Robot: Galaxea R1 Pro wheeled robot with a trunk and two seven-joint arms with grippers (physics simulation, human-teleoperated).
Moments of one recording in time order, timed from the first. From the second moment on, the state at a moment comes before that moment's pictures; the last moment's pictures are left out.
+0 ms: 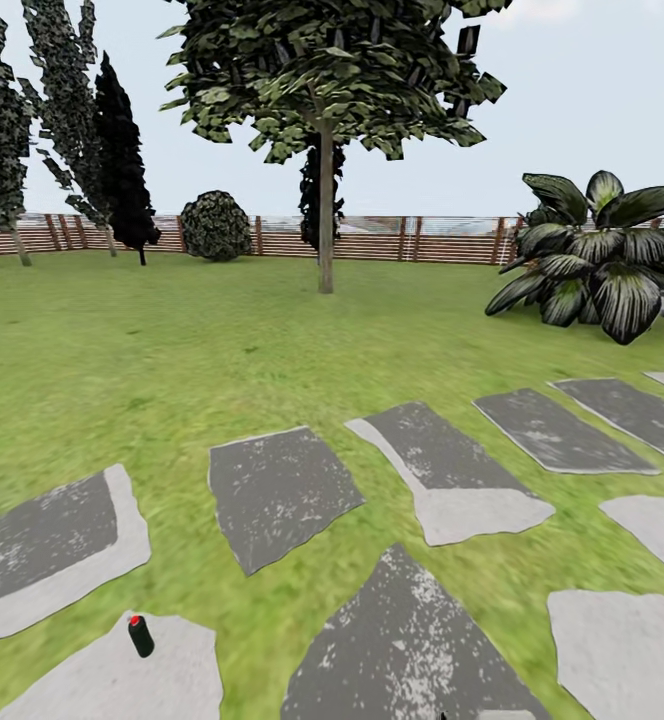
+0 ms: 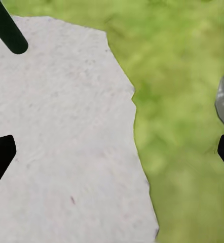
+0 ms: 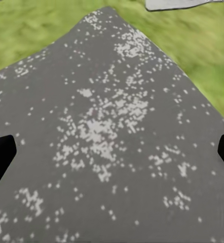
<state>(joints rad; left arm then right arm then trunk) -0.24 0.06 0.05 -0.21 0.00 -0.35 0.00 -0.19 -0.01 0.00 -0.37 0.00 -0.40 0.00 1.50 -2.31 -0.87</state>
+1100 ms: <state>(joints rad) -0.24 0.06 0.05 -0.21 0.00 -0.35 0.00 -0.19 -0.01 0.00 -0.37 0.00 -0.40 0.00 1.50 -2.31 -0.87</state>
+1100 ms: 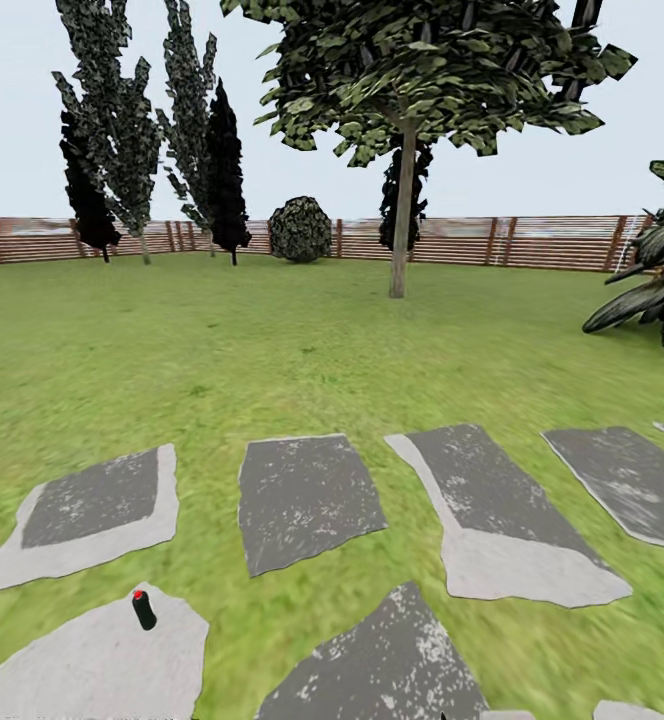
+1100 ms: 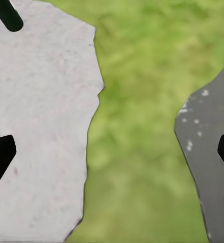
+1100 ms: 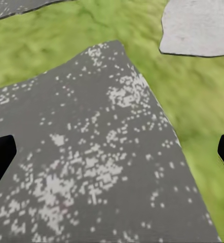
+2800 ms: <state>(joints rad) -0.24 0.07 0.06 -0.22 0.00 -0.35 0.00 -0.19 -0.01 0.00 -0.37 0.00 -0.40 0.00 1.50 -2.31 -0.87</state>
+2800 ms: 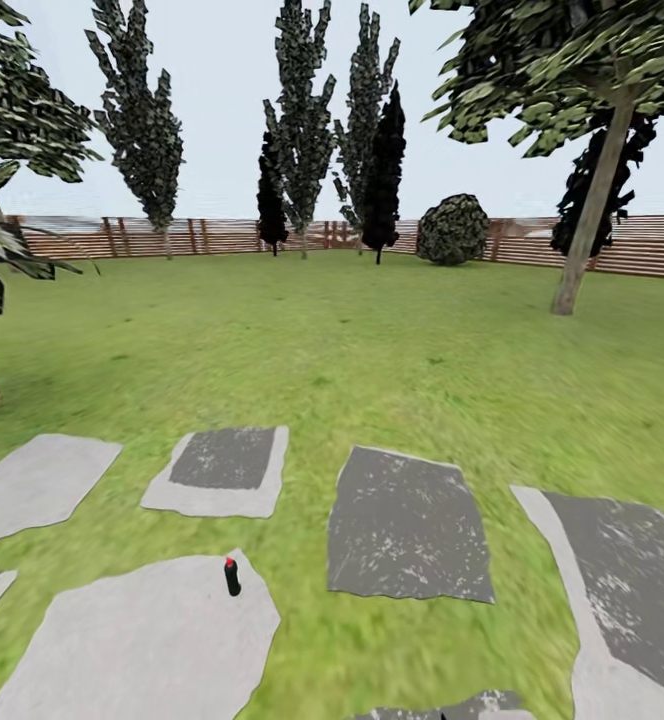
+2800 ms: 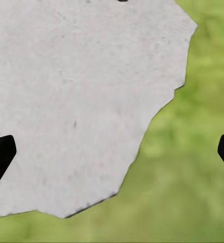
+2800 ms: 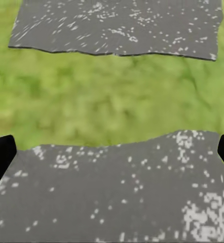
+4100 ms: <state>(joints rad) -0.24 0.07 0.05 -0.22 0.00 -0.35 0.00 -0.19 -0.01 0.00 -0.37 0.00 -0.40 0.00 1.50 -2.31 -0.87</state>
